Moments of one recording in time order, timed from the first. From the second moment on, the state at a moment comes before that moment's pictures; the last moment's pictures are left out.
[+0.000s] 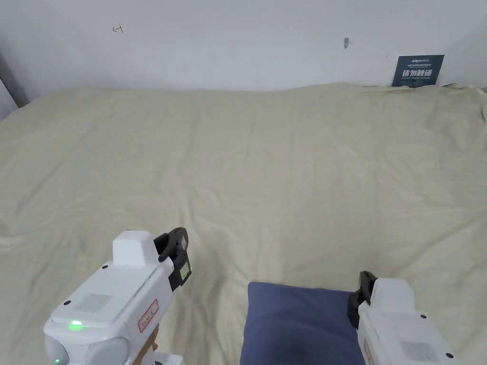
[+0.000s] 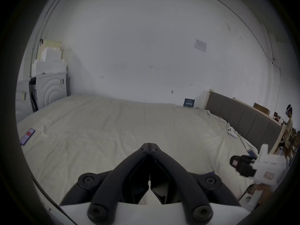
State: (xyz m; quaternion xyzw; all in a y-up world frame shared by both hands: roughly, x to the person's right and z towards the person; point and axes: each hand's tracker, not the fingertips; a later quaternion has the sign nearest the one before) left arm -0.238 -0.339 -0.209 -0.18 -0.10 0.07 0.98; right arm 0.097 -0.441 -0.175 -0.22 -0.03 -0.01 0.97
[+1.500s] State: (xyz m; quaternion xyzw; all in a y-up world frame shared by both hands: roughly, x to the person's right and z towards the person) left arm -0.166 -0.493 -0.290 -0.57 -0.26 0.16 0.77; right arm 0.084 -0.531 -0.180 -0.30 0.01 -0.01 0.95
